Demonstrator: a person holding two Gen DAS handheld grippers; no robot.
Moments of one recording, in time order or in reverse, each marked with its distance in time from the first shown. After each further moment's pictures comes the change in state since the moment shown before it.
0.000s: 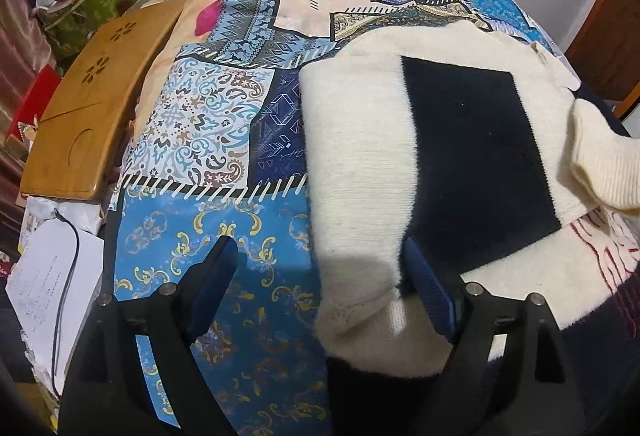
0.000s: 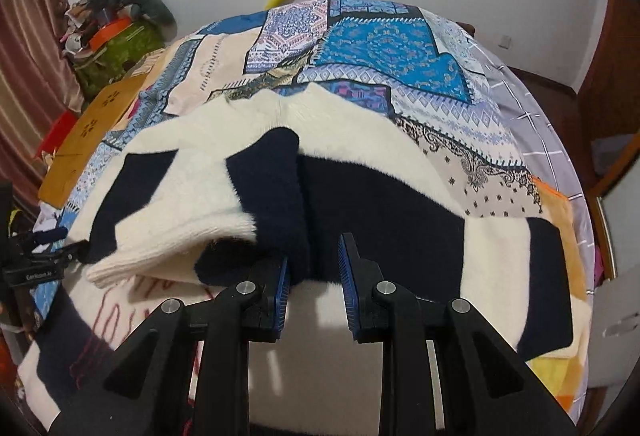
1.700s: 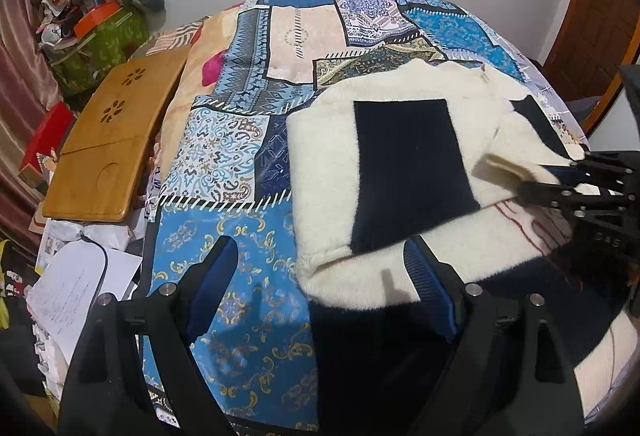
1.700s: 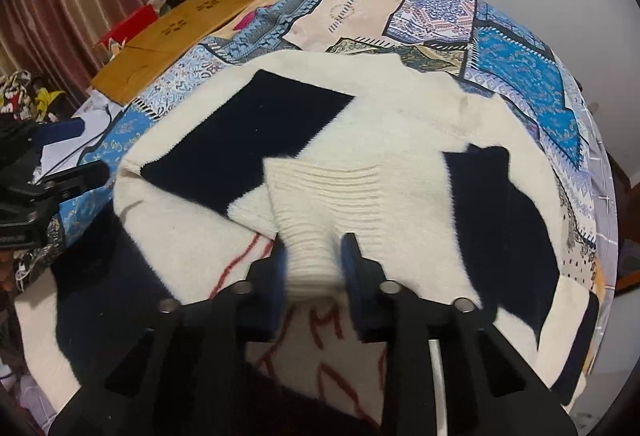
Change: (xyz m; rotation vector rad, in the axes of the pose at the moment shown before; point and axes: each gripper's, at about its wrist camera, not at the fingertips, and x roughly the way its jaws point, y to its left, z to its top) left arm -0.076 -0.017 -0.021 0.065 -0.134 -0.002; right arm 0.022 0.112 -0.006 -0.354 0.138 0.149
